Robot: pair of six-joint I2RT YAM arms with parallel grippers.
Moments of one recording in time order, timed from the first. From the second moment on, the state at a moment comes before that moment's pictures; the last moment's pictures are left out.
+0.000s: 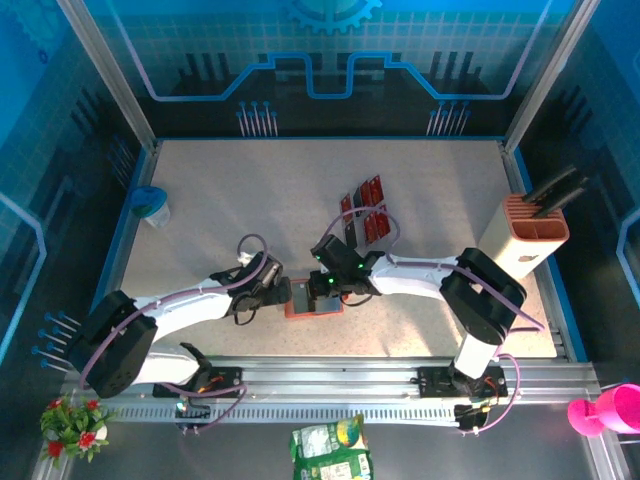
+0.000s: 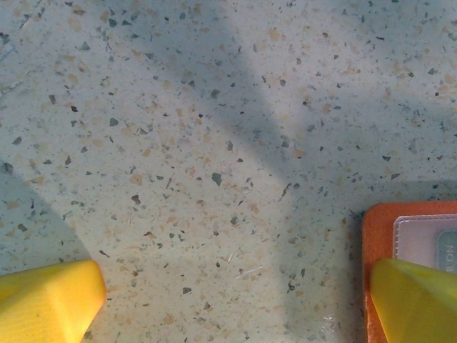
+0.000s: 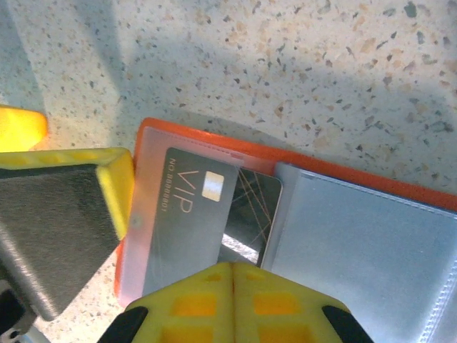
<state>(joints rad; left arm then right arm) -0.62 1.32 0.52 -0.35 -0.21 -0.79 0.90 1.73 0.96 -0.23 -0.16 0.70</state>
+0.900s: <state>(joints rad) -0.62 1.32 0.52 -0.36 -0.21 -0.79 0.90 1.68 0.94 -0.24 -0.16 0.70</state>
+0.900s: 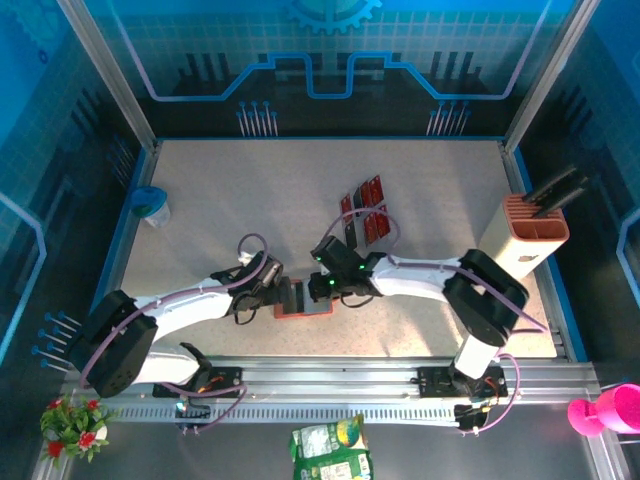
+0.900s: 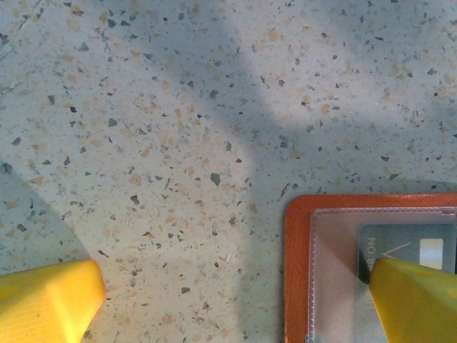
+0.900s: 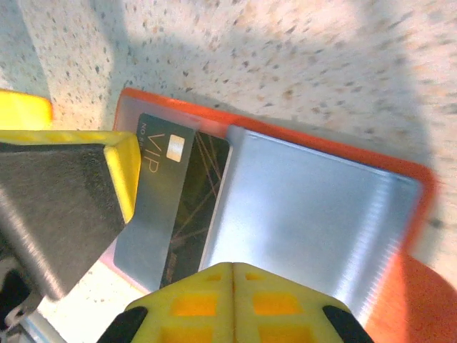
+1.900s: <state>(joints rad) -0.63 1.30 0.54 -0.38 -0.16 -0.76 0.73 1.52 0.74 -0.33 -0.03 0.64</state>
